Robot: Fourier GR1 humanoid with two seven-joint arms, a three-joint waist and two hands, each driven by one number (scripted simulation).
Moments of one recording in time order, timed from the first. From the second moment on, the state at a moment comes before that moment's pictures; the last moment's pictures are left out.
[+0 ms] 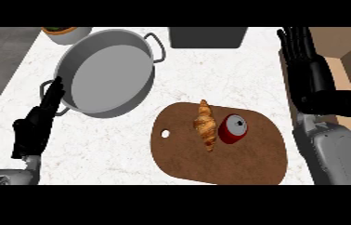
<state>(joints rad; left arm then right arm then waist) -0.06 0.43 -0.08 -1.46 0.07 0.18 0.00 -0.40 -0.29 0.09 -1.60 -0.15 -0.23 -0.02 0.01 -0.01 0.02</state>
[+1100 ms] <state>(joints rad) -0.06 0.42 -0.15 -1.40 -0.02 0.14 -0.03 0.61 -0.08 -0.12 -1.74 0.16 -0.46 -1.00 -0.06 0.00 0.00</state>
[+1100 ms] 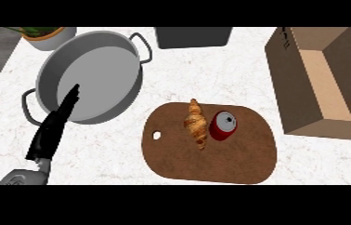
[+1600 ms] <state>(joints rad) -0.13 0.39 -0.16 -1.36 -0.05 0.12 -0.04 0.99 -0.01 0.16 -2.04 0.56 -0.60 -0.77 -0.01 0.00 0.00</state>
